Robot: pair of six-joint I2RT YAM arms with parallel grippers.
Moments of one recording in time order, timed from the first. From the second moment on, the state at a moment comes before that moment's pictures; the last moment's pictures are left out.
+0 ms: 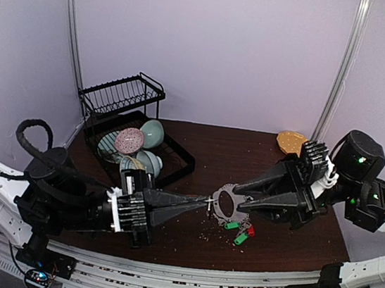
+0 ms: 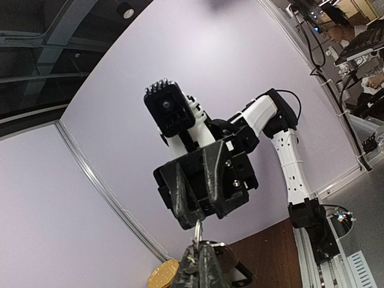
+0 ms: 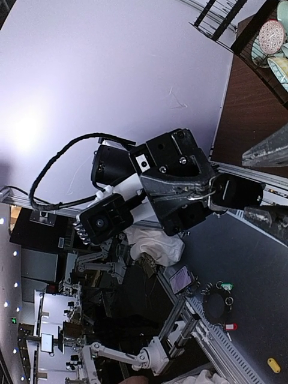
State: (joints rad) left arm -1.62 1.18 0.90 0.55 -0.16 0.69; right arm 1.16 0.94 0.97 0.05 -0.66 -0.16
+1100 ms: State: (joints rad) left arm -1.62 1.20 0.91 0.57 -0.15 0.68; right arm 1.21 1.03 1.04 0.09 -0.66 -0.13
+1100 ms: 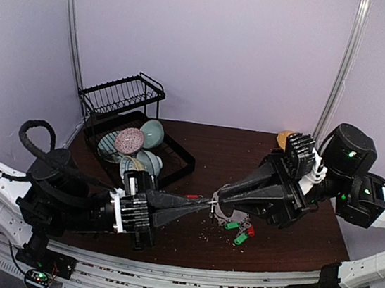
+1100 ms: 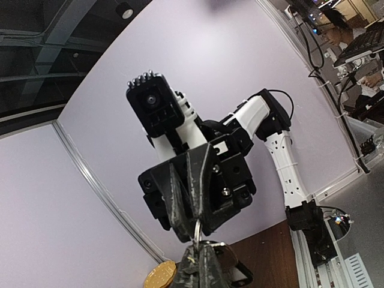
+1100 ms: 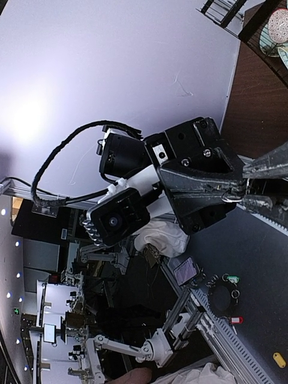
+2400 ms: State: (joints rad) left arm -1.62 1.20 0.91 0.52 -0.24 0.79; right arm 1.21 1.02 1.05 -0.02 -0.60 -0.23
